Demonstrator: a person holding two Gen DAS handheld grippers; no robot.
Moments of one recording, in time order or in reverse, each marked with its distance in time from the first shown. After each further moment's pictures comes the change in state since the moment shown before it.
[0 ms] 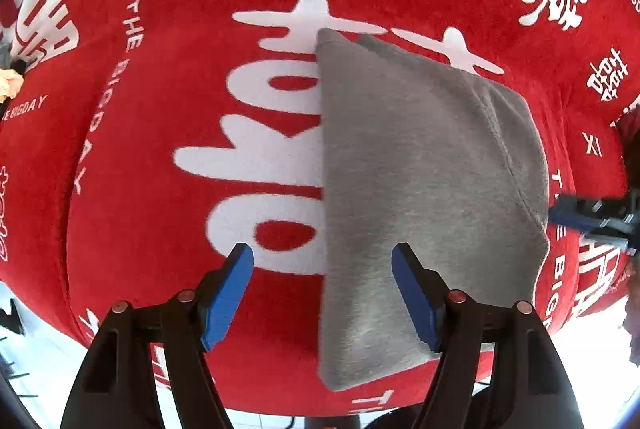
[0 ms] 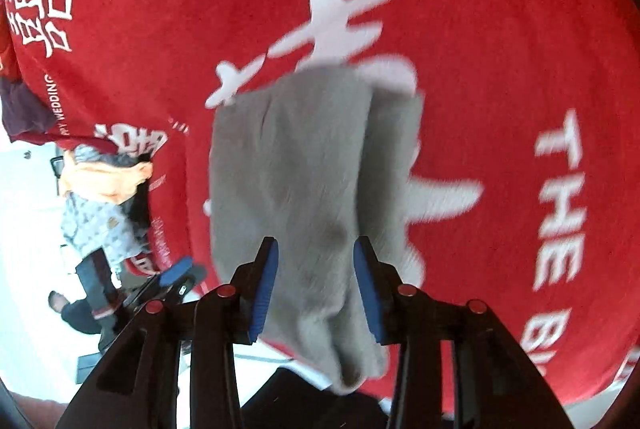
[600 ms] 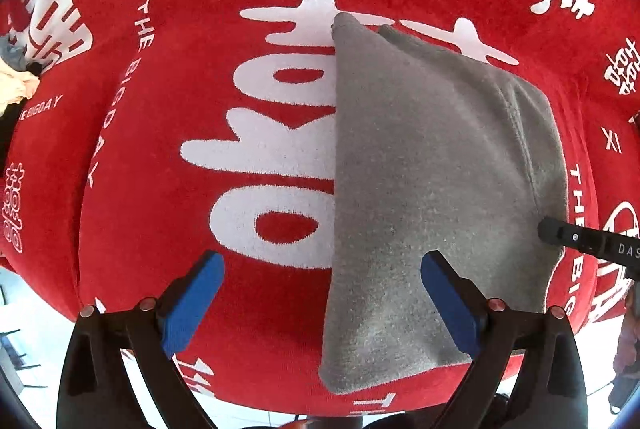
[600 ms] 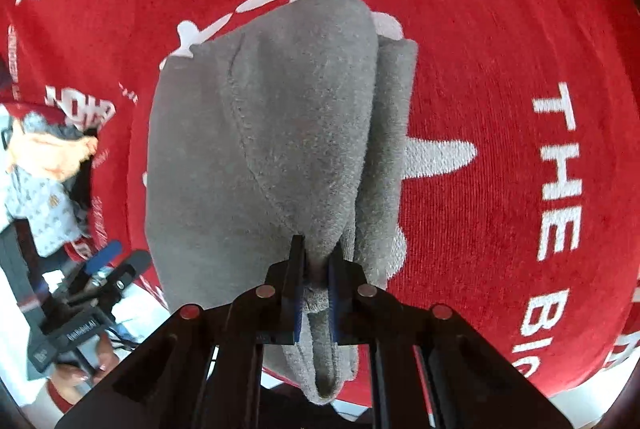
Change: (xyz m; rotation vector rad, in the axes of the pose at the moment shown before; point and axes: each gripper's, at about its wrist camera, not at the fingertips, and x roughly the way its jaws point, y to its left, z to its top) left arm 0.003 -0.011 -0.006 -0.005 -0.008 0.096; right arm 0.015 0.005 -0.026 -0.121 -0.031 -0.270
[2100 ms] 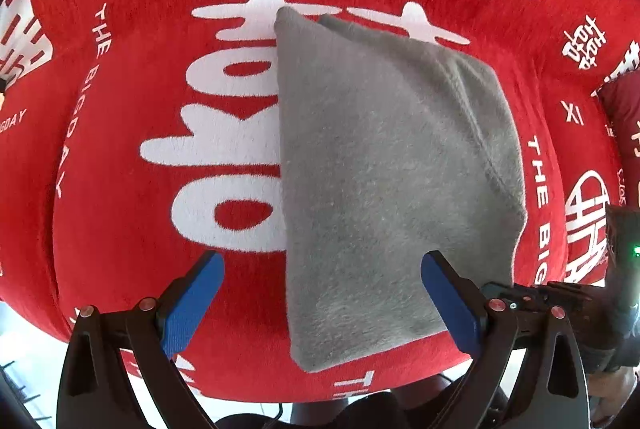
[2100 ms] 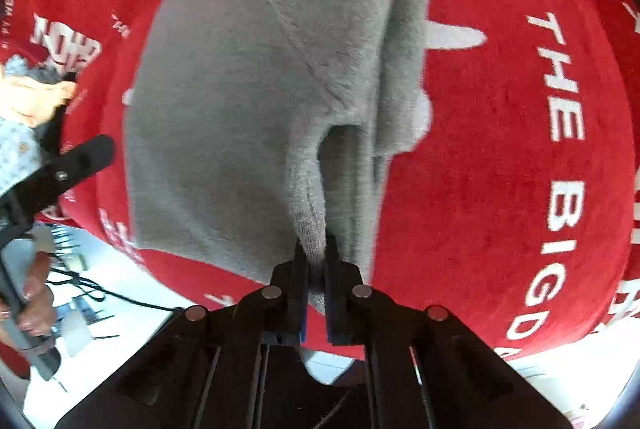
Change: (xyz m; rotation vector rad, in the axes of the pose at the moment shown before) left arm -0.010 -0.013 -0.007 0.087 0.040 -0.133; right arm 0.024 0.015 -0.076 -0.052 0.048 -0.122
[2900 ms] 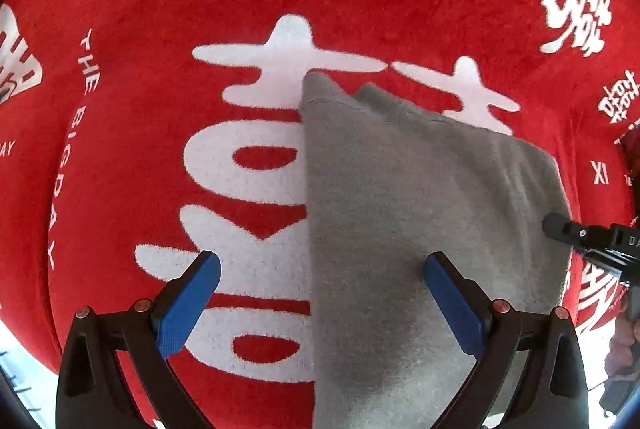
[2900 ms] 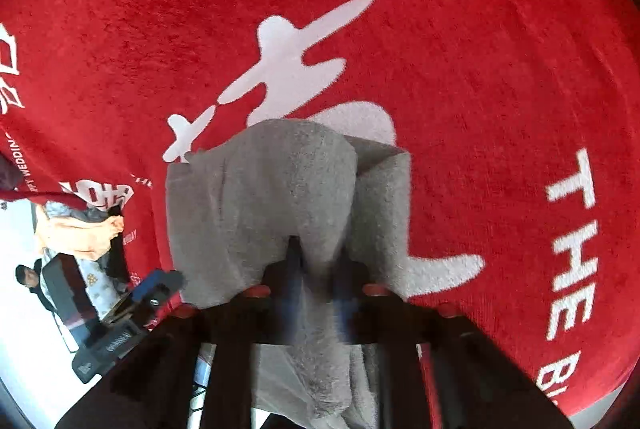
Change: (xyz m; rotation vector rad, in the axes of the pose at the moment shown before) left arm 0.037 0.022 0.086 -0.058 -0.054 0.006; right arm -0.027 -0.049 0.142 0.235 -0.167 0.258
